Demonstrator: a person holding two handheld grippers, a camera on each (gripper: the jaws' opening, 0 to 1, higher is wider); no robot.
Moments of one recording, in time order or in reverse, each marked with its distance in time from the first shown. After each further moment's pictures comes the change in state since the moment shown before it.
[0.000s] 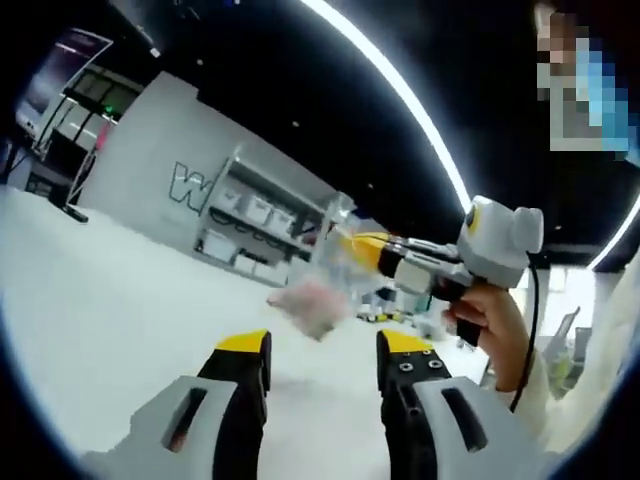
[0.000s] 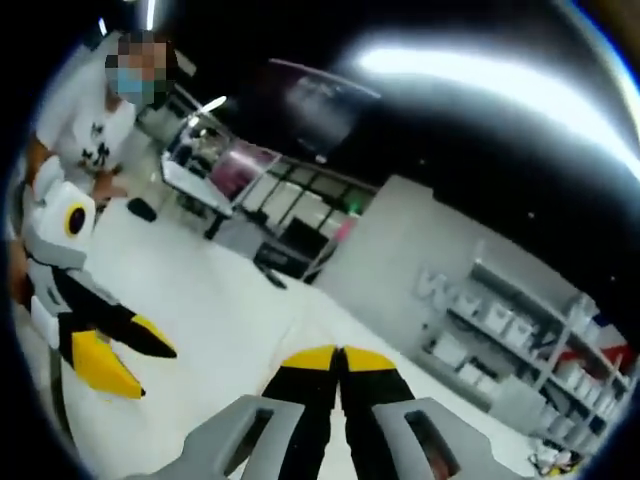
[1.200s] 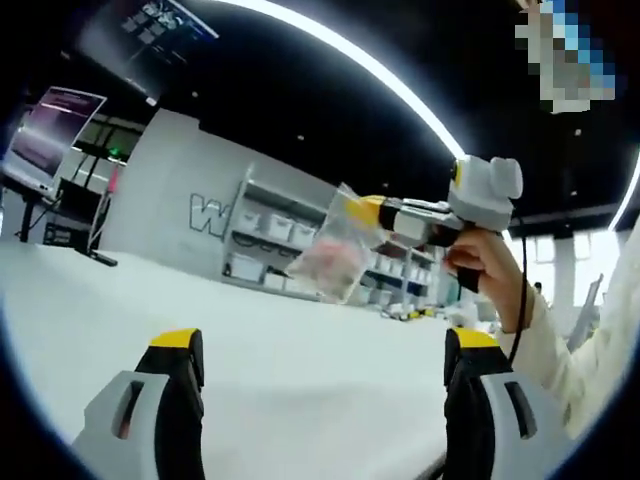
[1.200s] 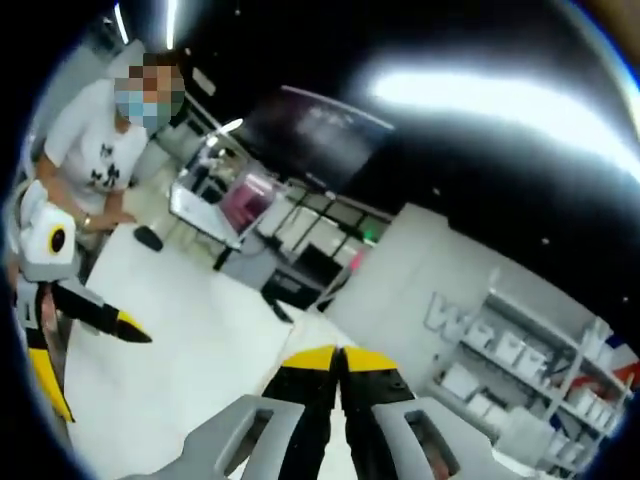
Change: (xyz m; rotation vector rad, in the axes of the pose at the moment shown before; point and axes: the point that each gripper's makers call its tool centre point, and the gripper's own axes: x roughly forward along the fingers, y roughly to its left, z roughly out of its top) left arm -0.031 0.015 0.021 0.132 -0.036 0.112; right arm 0.020 -0.015 0.053 -0.021 -0.116 0.077
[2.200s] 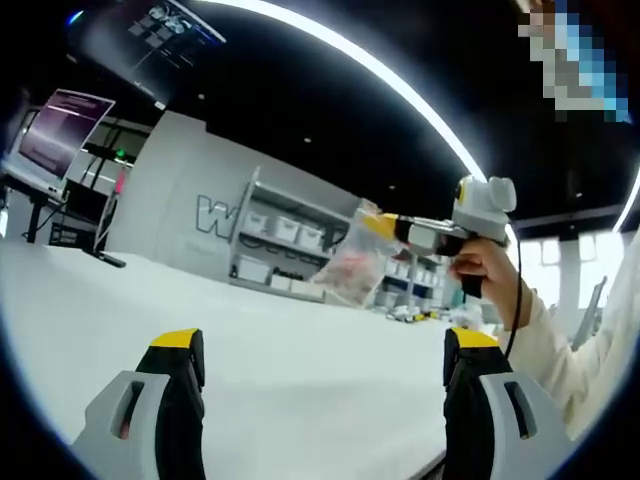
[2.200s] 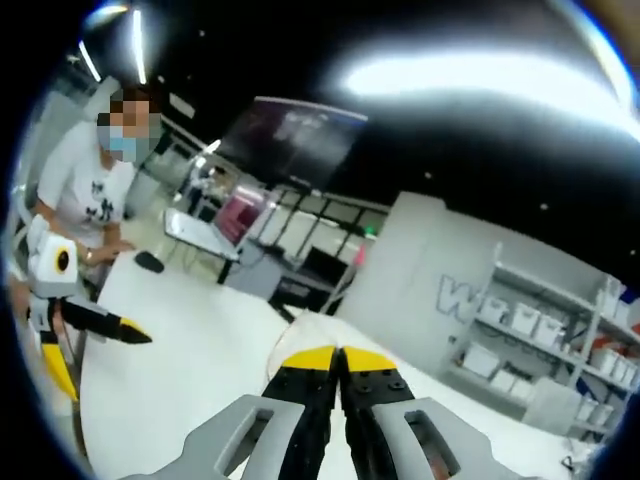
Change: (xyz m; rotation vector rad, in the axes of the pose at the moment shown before) left arm 0.003 0.000 -0.002 0.007 -0.004 0.021; right arm -0.010 -0.015 -0.018 0.150 0.002 0.017
